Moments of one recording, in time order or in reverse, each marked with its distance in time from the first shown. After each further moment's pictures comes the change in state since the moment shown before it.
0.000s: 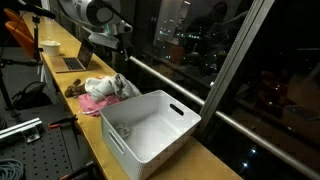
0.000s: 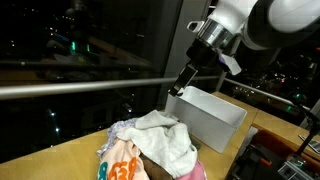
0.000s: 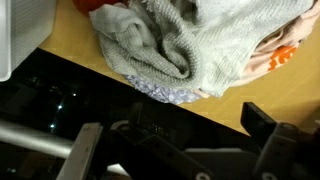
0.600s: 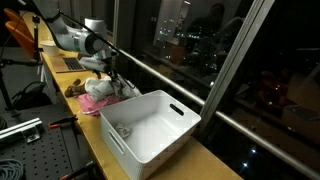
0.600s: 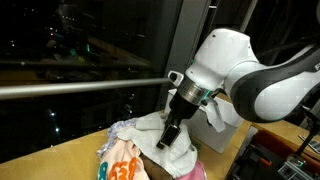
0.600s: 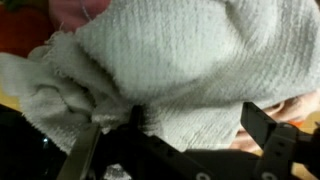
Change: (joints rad) arm 0.149 0.244 -0.067 -0.016 -0.218 0.159 0.231
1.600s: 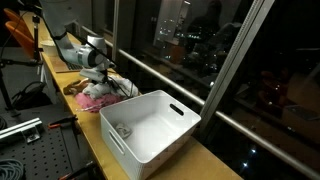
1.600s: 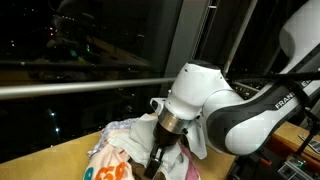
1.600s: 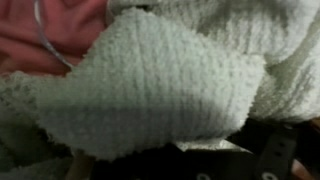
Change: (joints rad) arm 0.058 0.220 -0.010 0.148 -0.005 0.000 0.004
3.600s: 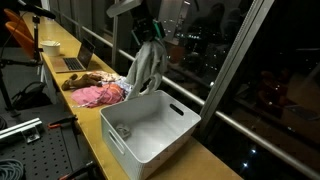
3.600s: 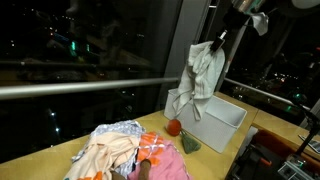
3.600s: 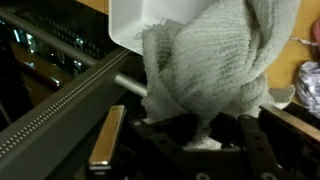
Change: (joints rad) arm -0.320 -0.720 -0.080 -0.082 -0.260 -0.421 -0.035
